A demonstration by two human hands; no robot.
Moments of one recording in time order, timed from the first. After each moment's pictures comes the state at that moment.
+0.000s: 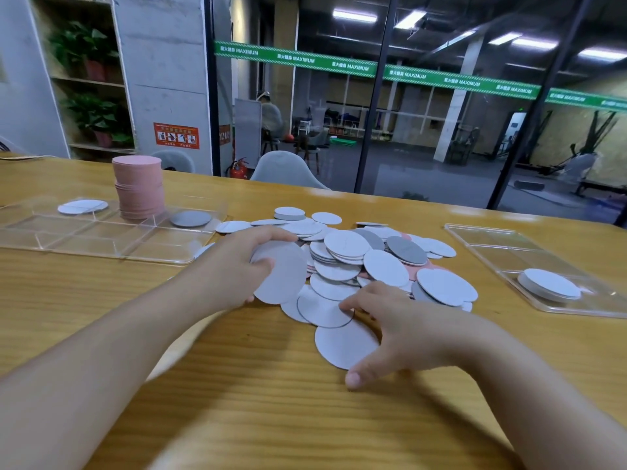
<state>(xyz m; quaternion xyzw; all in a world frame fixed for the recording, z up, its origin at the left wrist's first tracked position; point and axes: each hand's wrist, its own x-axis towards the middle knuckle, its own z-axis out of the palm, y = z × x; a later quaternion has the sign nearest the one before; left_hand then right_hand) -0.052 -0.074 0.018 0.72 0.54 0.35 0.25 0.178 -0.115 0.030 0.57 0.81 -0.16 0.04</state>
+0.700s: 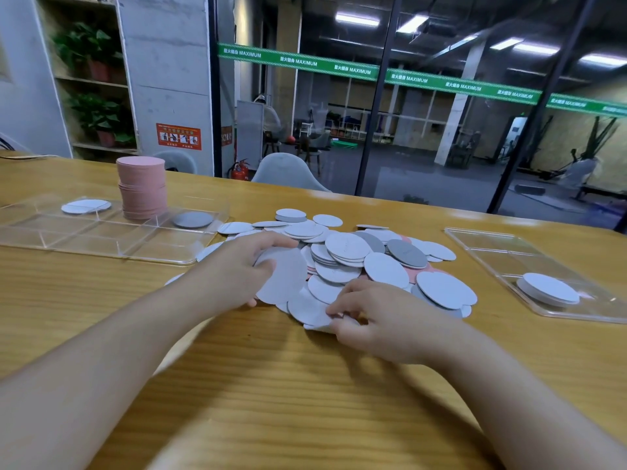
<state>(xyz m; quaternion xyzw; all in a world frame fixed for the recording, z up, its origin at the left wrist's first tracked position) -0.051 -0.076 0.019 0.72 0.57 0.32 0.24 0.163 -0.108 0.022 0.52 0.84 -0.10 -0.07</state>
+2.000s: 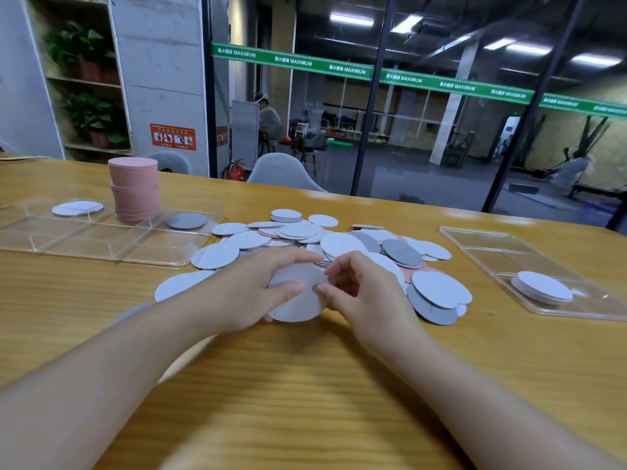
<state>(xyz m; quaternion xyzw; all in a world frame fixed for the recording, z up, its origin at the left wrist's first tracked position) -0.037 -0.083 0.011 0.78 0.44 0.31 0.32 0.144 -0.098 0.002 0.49 0.74 -0.19 -0.42</state>
